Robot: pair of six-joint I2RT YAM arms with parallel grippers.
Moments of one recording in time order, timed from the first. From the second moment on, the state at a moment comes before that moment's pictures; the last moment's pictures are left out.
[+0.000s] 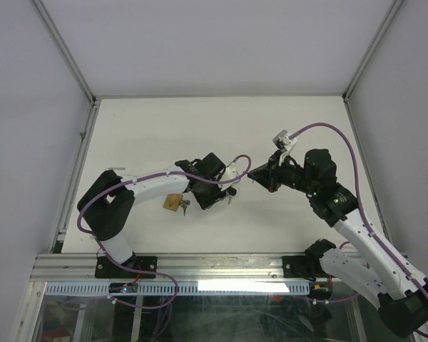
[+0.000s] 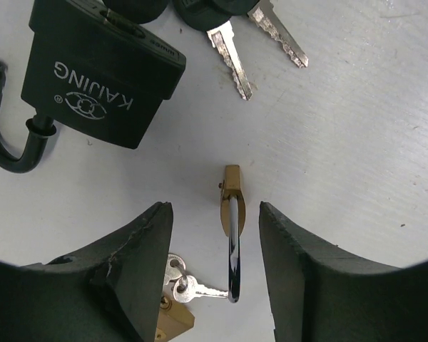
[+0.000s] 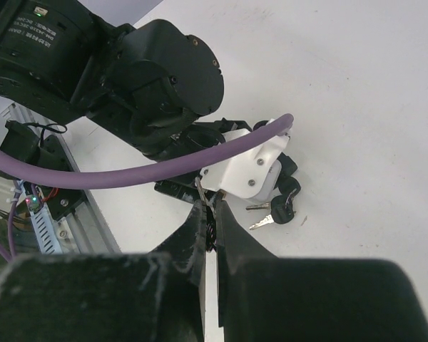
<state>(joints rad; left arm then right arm) -0.86 1.71 1.10 -0.56 0.06 0.24 0.53 0.79 0.76 -0.24 -0.47 0.18</state>
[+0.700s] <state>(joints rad) -0.86 1.74 1.08 -0.52 0.13 0.25 0.53 0.78 0.76 -0.25 -0.47 0.15</state>
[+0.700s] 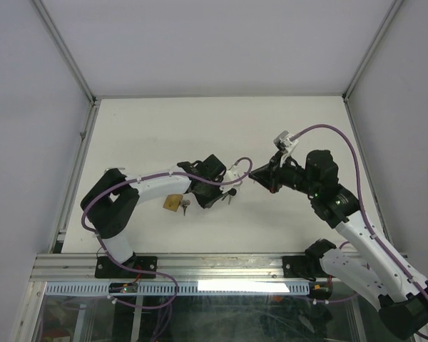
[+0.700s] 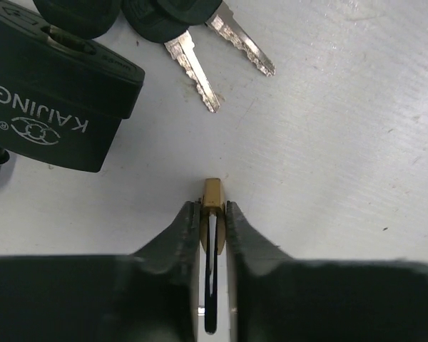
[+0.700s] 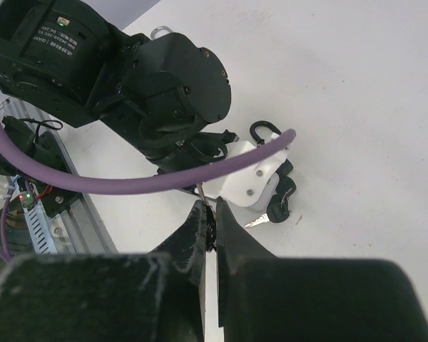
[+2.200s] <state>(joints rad) -0.64 1.34 1.26 0.72 1.06 -0.68 0.51 0.80 1.15 -0.14 -0.67 0.27</state>
